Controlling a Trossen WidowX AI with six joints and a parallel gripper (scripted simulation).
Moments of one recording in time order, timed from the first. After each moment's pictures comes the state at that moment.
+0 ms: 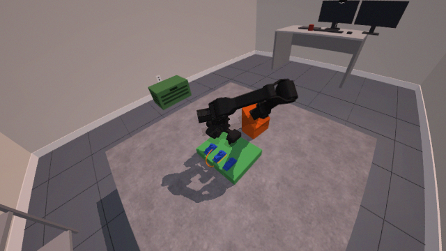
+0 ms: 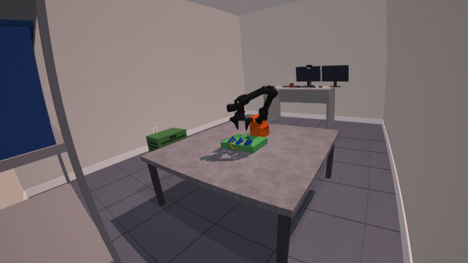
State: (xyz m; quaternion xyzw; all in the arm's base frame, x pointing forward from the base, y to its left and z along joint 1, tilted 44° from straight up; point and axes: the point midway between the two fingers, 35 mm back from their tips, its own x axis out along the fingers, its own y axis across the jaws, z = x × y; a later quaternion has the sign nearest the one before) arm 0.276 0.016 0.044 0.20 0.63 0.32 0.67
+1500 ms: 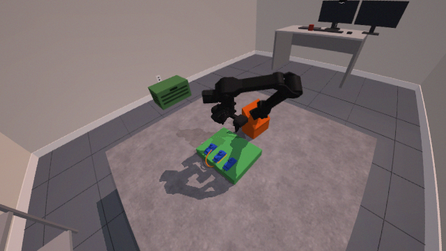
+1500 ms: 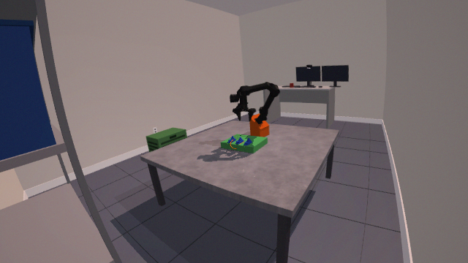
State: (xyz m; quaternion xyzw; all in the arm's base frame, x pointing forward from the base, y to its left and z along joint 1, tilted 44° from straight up) arm 0.235 -0.030 0.088 0.21 0.63 0.32 0.67
